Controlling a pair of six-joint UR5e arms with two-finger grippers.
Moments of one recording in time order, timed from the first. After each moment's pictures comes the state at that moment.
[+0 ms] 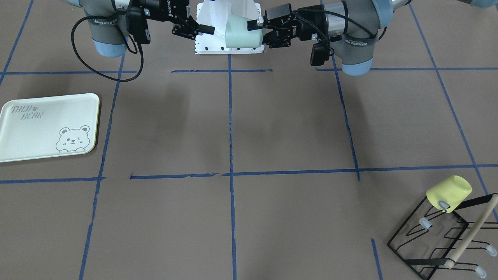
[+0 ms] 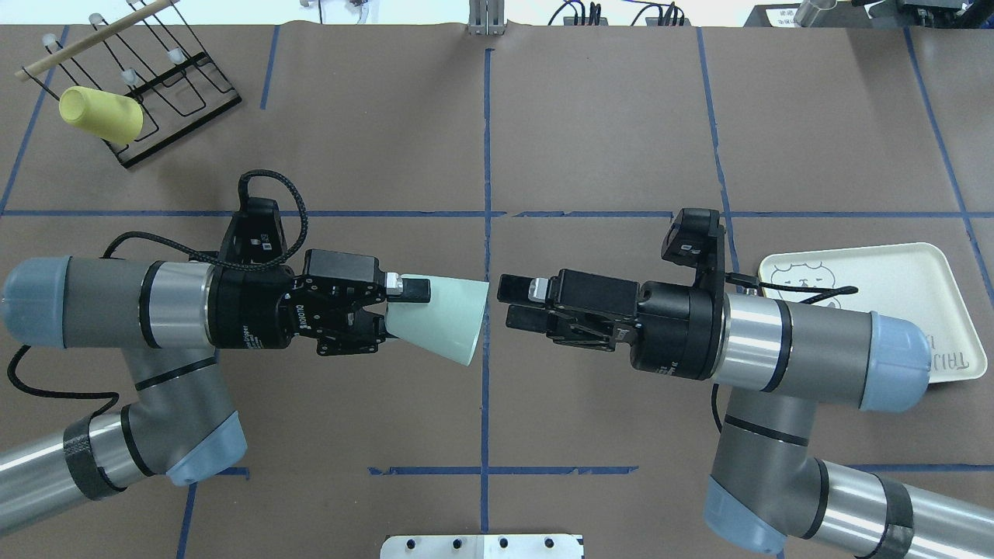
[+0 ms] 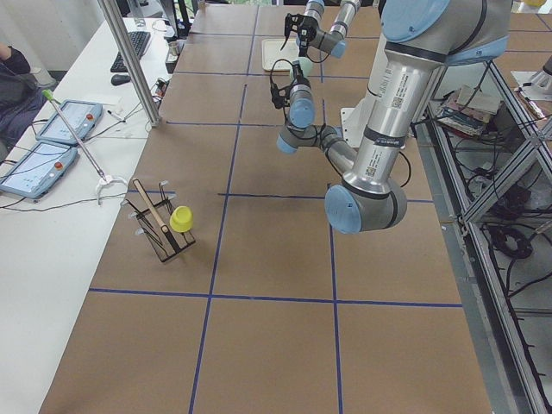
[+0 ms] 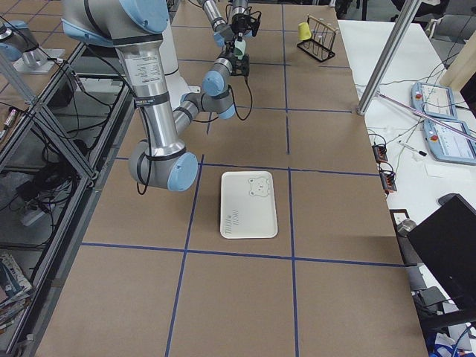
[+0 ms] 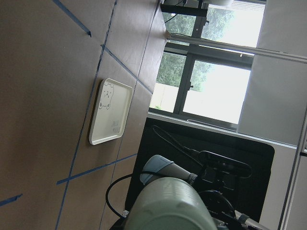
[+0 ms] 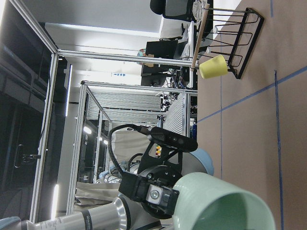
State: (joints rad) left arm -0.53 -1.96 -1.69 -3.31 -1.95 -2.12; right arm 0.41 -1.21 1.81 0.07 1.66 1.77
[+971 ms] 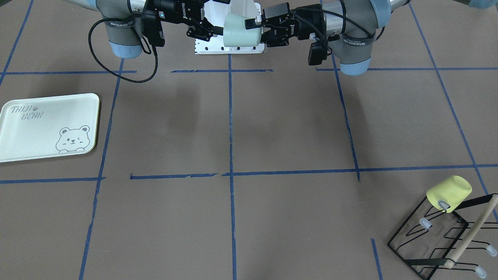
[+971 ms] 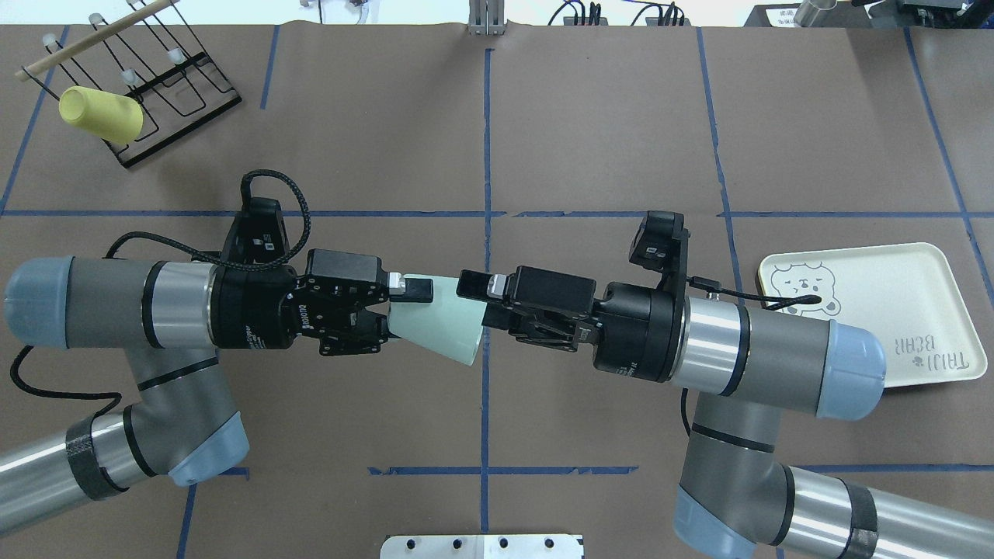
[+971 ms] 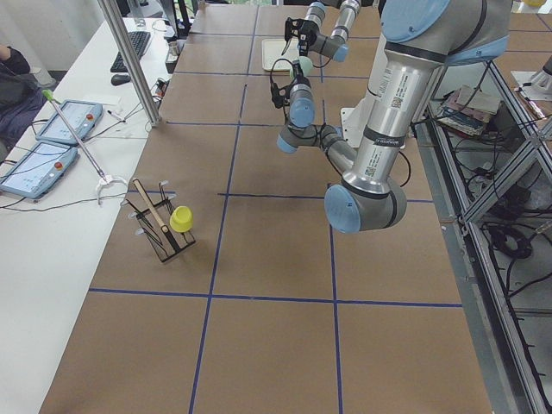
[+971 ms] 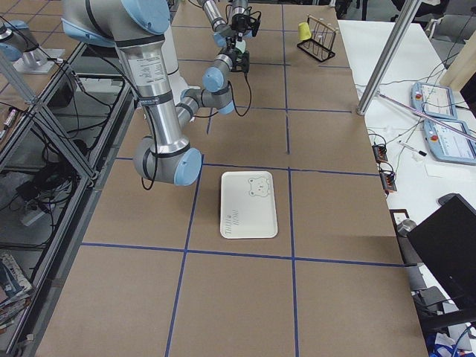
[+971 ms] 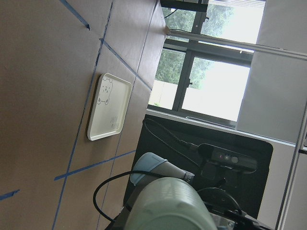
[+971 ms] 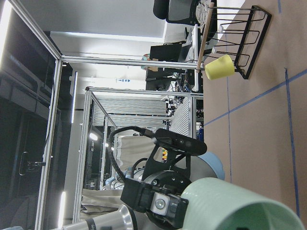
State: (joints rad) left arm -0.53 -1.96 -1.69 -3.31 -1.95 -2.12; right arm 0.38 -1.16 1.79 0.06 1.62 1.77
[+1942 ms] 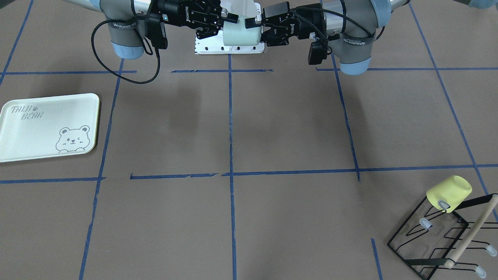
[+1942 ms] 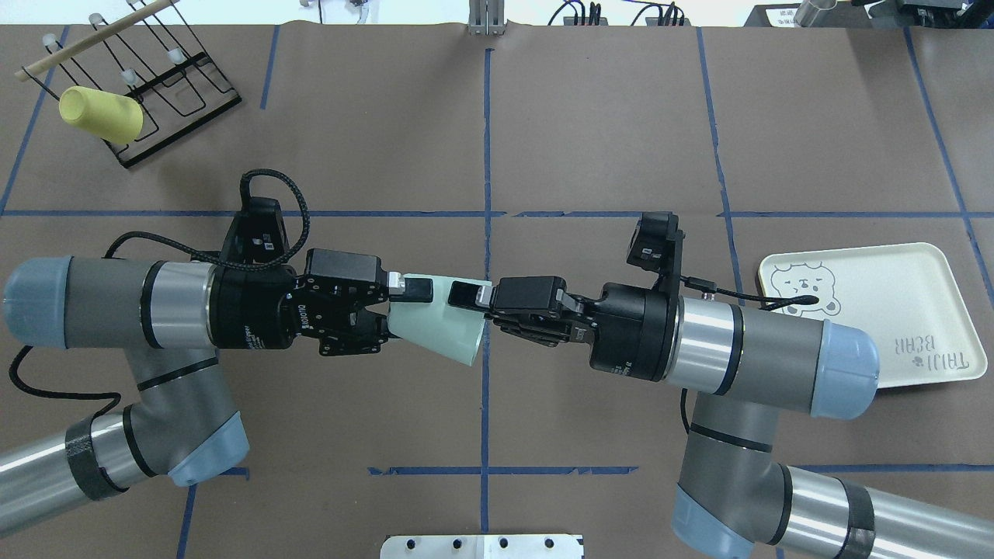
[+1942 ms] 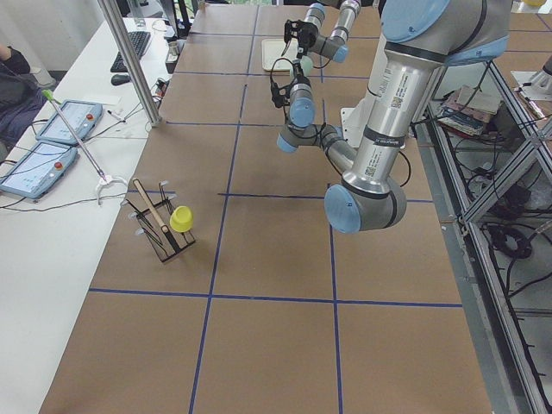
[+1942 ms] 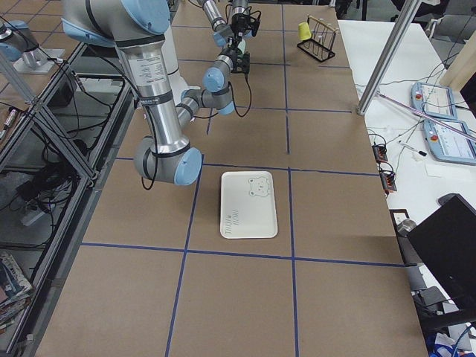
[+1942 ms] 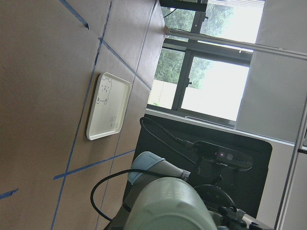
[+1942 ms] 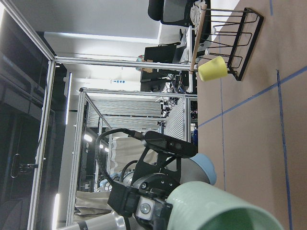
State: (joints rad) left arm -0.53 -1.96 -1.69 -3.31 -1.95 -2.12; right arm 0.38 -1.16 1.78 0.05 1.62 1.77
